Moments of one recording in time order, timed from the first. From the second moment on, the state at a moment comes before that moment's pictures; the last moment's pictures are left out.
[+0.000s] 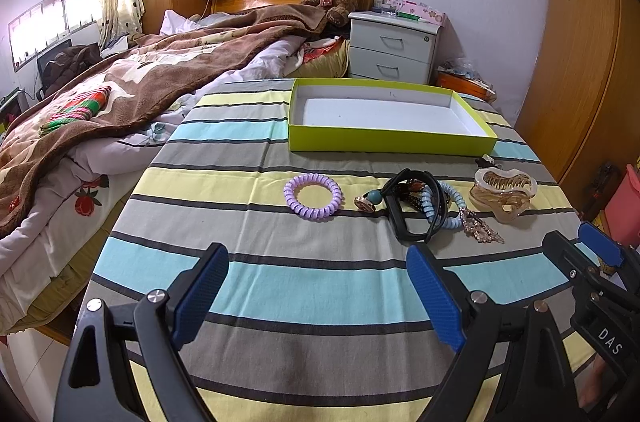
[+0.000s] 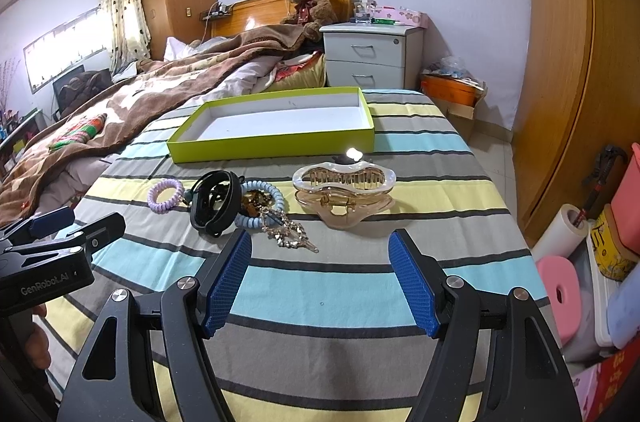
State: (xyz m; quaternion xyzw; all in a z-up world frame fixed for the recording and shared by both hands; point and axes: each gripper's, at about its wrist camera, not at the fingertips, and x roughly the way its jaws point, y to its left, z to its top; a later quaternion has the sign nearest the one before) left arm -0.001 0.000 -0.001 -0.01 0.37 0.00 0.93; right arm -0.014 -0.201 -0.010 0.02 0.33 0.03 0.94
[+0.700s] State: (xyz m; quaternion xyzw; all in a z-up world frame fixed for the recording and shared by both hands) left arm 0.047 0.020 -0.027 -0.06 0.44 -0.04 0.90; right arm 0.052 -0.265 -0.003 0.04 0.35 0.01 0.93
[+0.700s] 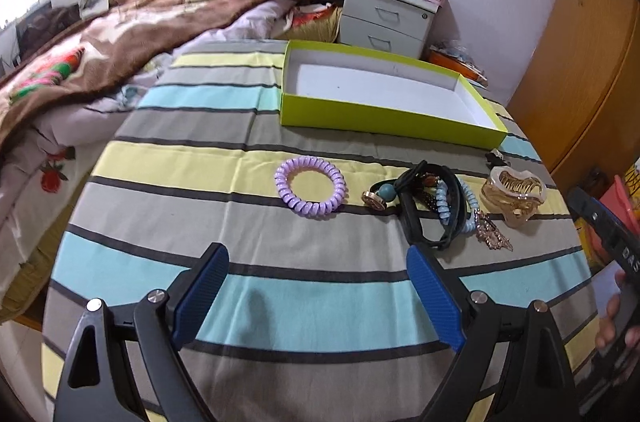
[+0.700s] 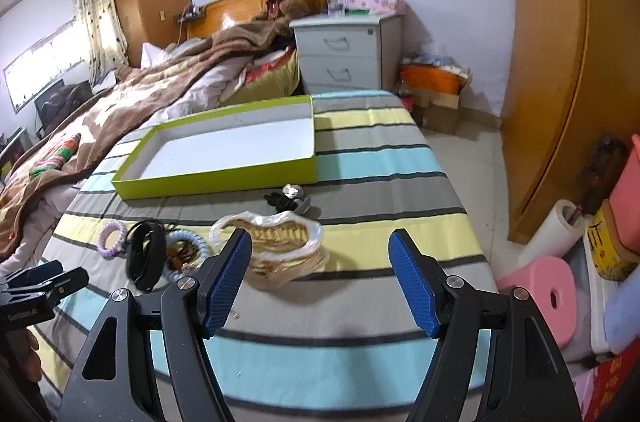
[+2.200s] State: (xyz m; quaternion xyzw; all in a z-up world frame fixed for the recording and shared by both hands) left arm 0.114 0.037 -0.051 -0.01 0.50 0.02 0.87; right arm 0.097 -0.249 -0.043 -0.04 0.48 0.14 0.86
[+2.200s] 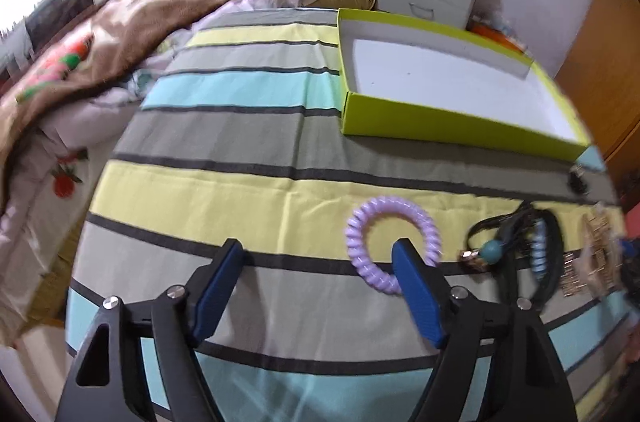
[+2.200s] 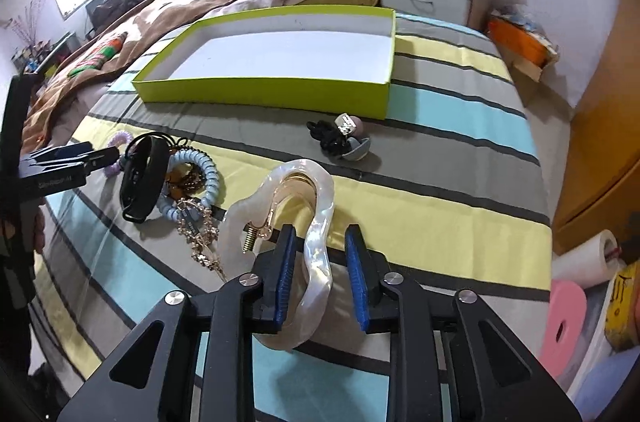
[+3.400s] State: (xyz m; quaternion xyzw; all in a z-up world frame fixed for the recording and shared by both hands) left arm 0.096 0.037 -0.025 -0.05 0.44 -0.02 0.90; right arm 0.068 -0.254 -0.021 0.02 0.42 0.10 0.90
